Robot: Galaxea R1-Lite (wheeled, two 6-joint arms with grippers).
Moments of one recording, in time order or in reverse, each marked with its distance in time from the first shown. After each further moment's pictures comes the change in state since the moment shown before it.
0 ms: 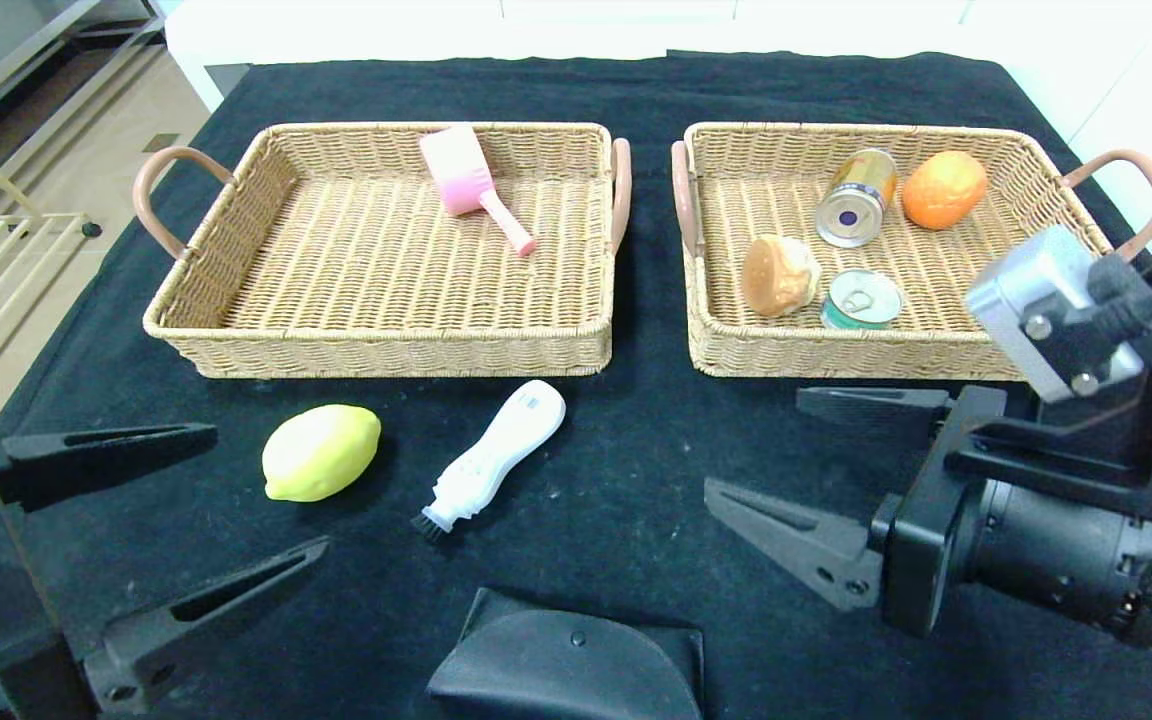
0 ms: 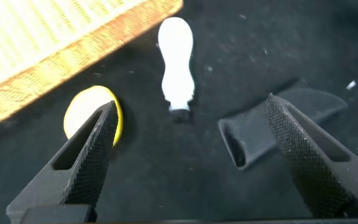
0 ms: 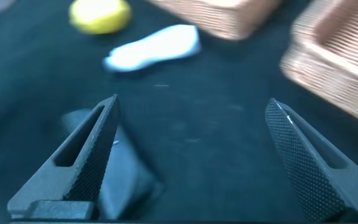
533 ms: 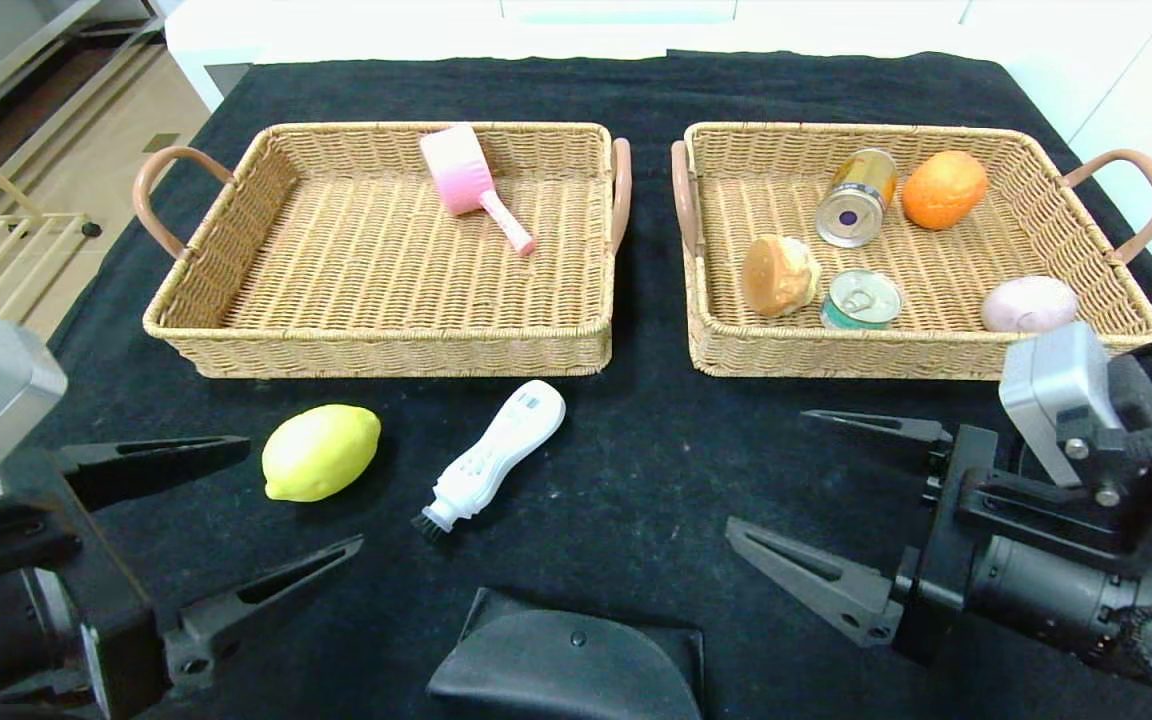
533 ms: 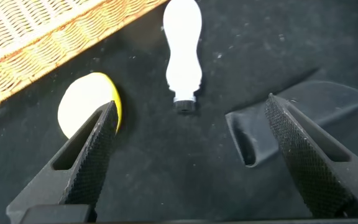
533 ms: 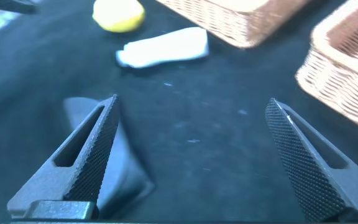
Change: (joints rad) left arm -0.009 0.067 0.006 -0.016 0.059 -0.010; right arm -0.131 0.051 0.242 -0.389 0.181 -0.062
